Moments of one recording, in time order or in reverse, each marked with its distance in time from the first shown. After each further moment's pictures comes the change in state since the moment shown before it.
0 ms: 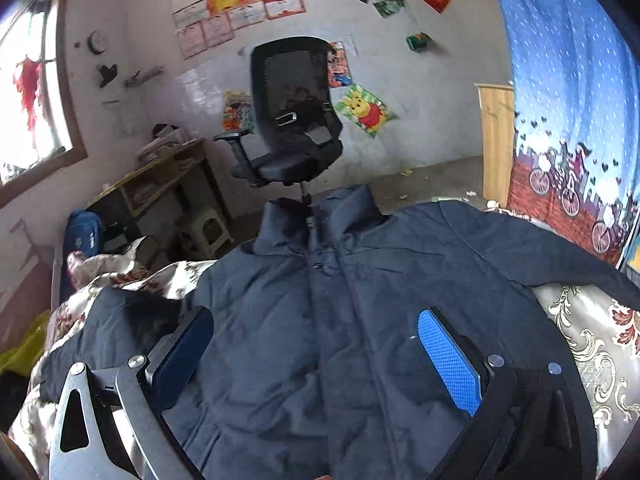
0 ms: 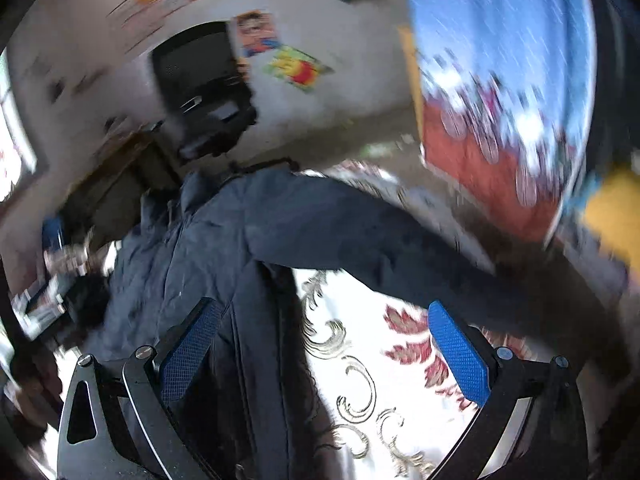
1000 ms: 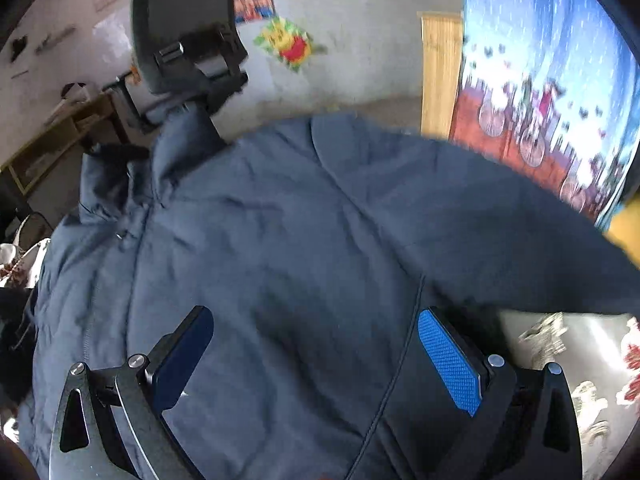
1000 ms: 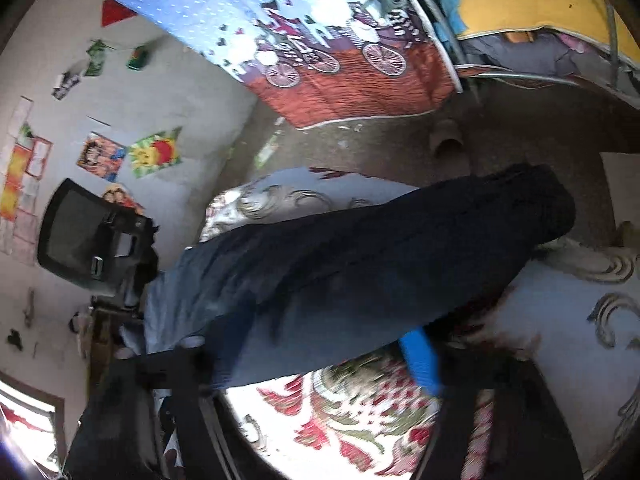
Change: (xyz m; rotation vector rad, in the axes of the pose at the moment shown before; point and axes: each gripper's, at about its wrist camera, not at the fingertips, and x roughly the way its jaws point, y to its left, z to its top) left arm 0.155 -0.173 -0.003 0.052 0.246 -0.227; right arm 0.107 -0.147 -0.023 0.680 -0.040 -0.087
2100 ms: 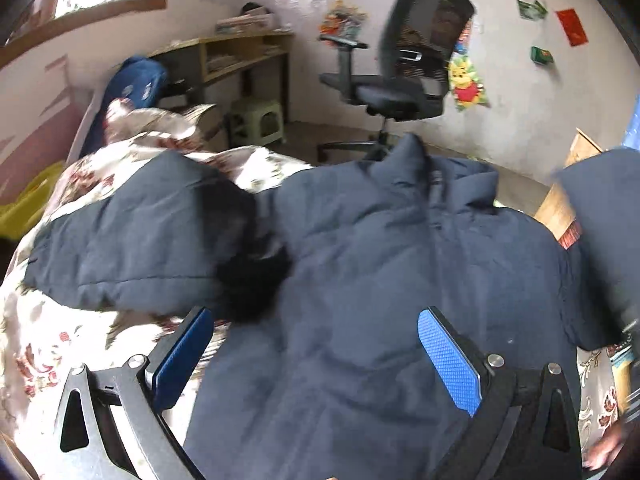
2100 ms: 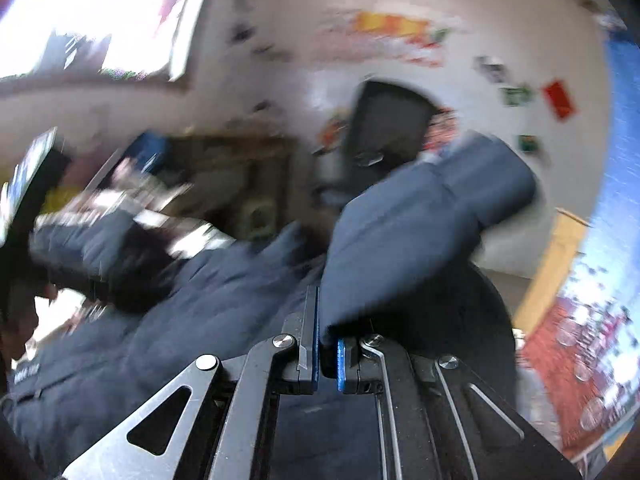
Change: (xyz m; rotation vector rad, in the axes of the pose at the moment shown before) left arm -0.157 0.326 -0.086 -0.533 0.018 0.186; right arm -0.063 0.325 -0.293 -1.512 -0.192 0.452
